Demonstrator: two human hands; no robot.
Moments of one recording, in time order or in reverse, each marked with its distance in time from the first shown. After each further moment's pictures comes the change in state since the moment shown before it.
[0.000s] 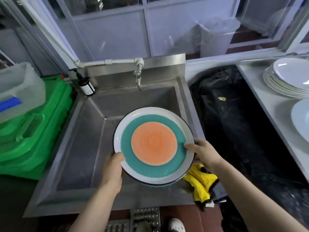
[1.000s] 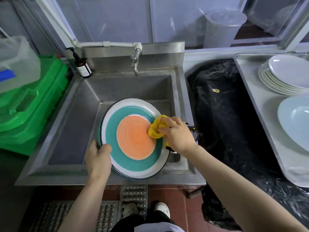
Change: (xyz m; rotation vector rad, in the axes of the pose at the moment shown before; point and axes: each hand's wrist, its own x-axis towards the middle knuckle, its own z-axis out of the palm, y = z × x) left_hand -0.050 -0.019 -0.006 0.207 0.265 0.305; right_hand -0.006 -0.008 0.022 -1.222 0.028 -0.903
